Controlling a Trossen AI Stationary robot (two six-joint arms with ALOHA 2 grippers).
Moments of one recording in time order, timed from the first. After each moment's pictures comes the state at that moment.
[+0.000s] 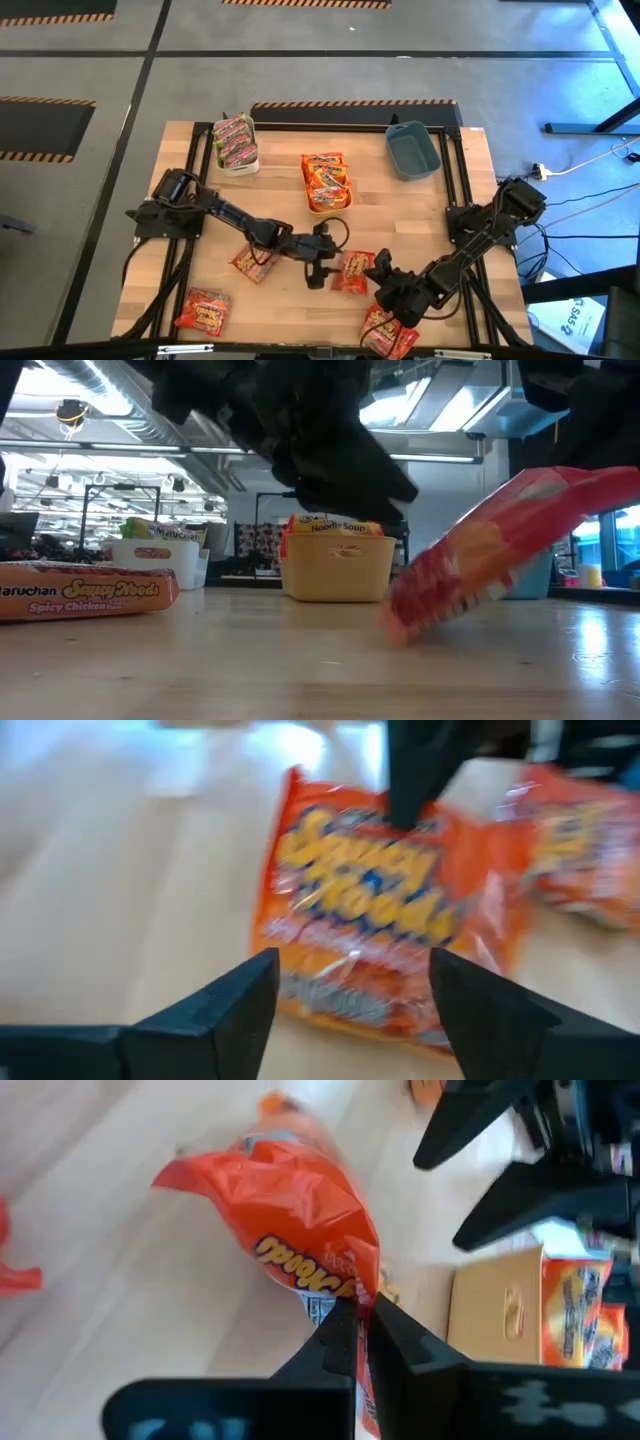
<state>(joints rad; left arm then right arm) -0.30 1.90 1.06 0.30 -0.17 -0.23 0.80 1.71 0.94 -0.33 0.76 -0.11</state>
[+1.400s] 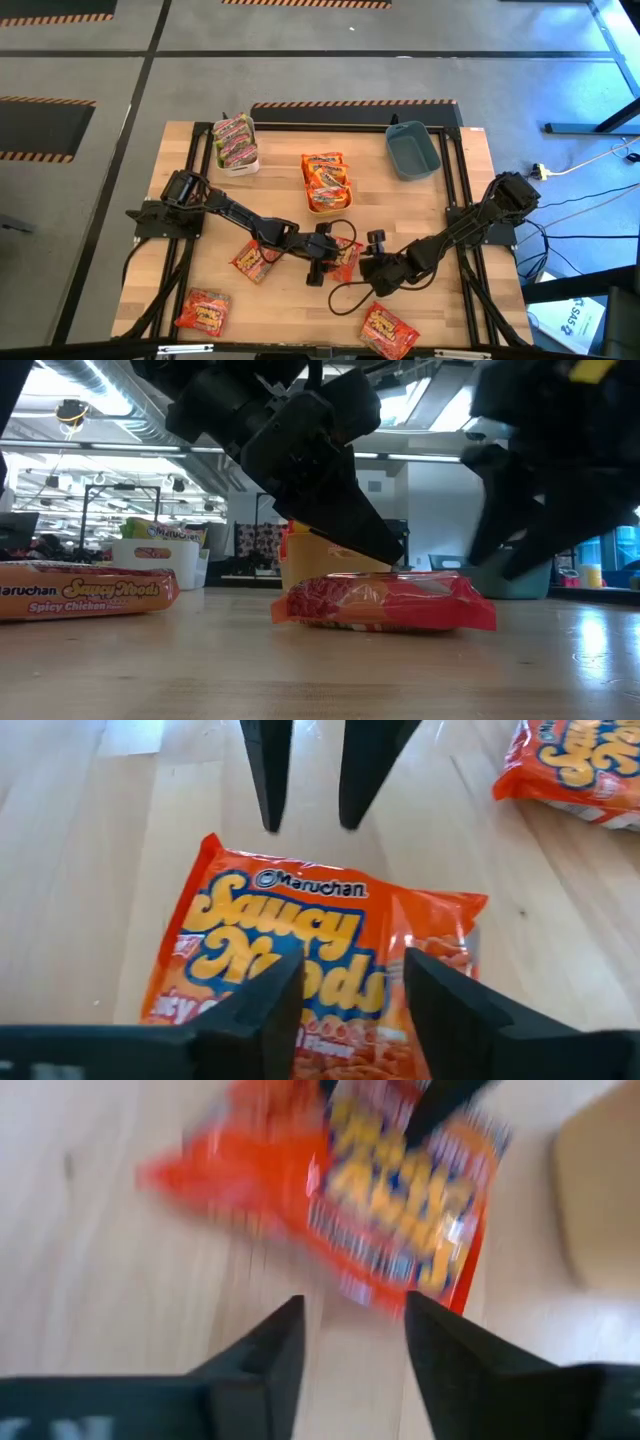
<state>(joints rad) -0.26 1.96 1.10 0.21 -0.10 -0.10 0.57 1.70 0.94 -0.37 0.45 0.21</state>
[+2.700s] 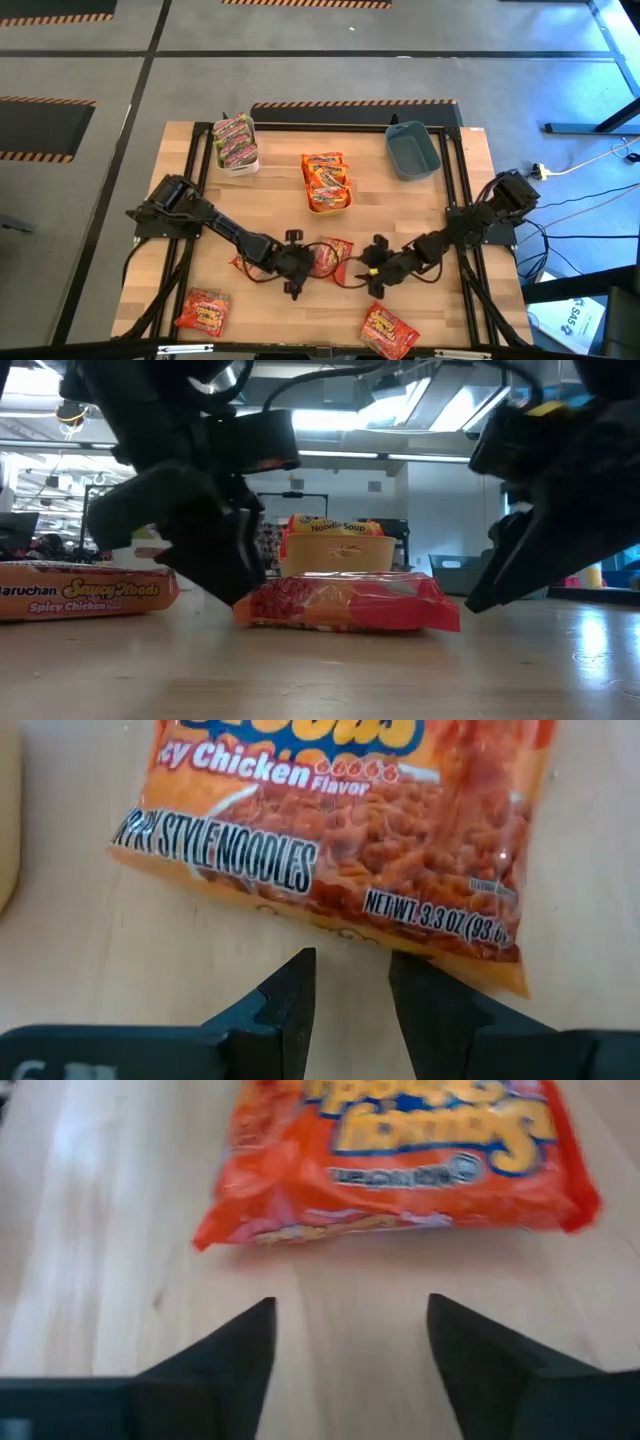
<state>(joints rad) -0.42 1.91 1.05 -0.21 -0.37 -0.34 0.55 1.70 0.65 0.23 0.33 0.66</state>
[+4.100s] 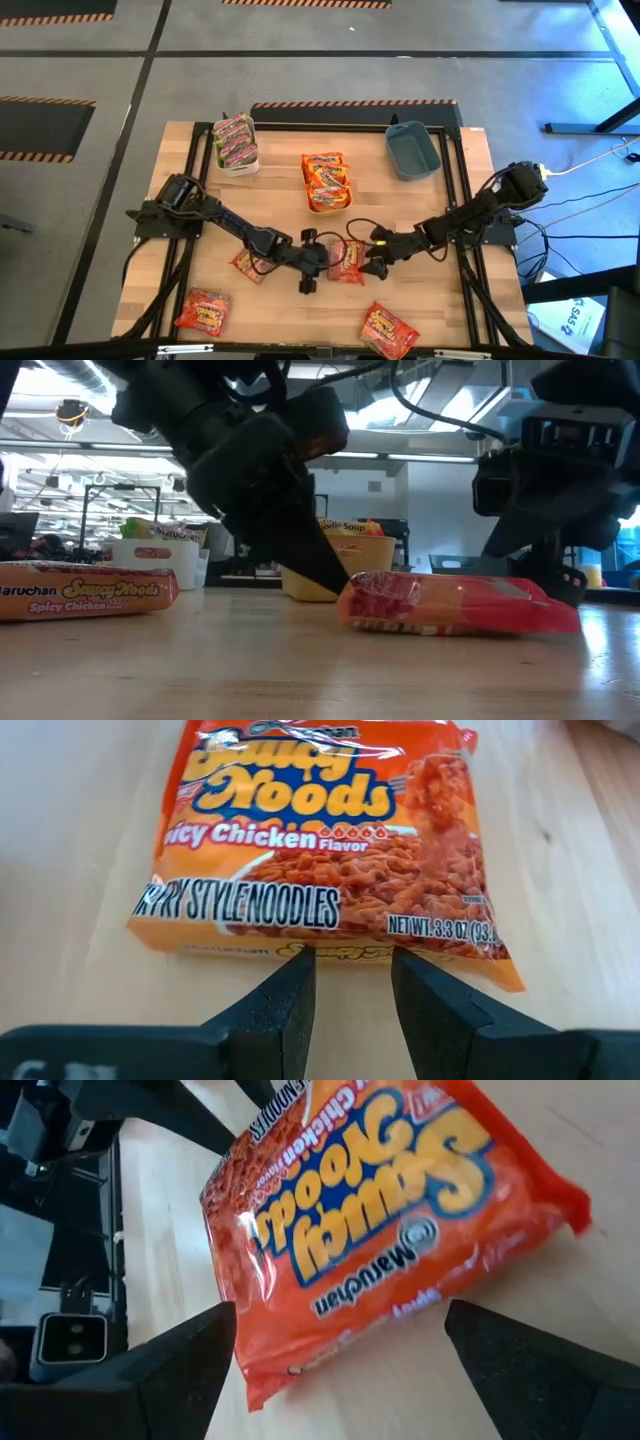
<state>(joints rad) -0.36 1.94 1.05 0.11 -0.27 -0.28 0.39 1.60 0.41 0.56 0.08 1.05</state>
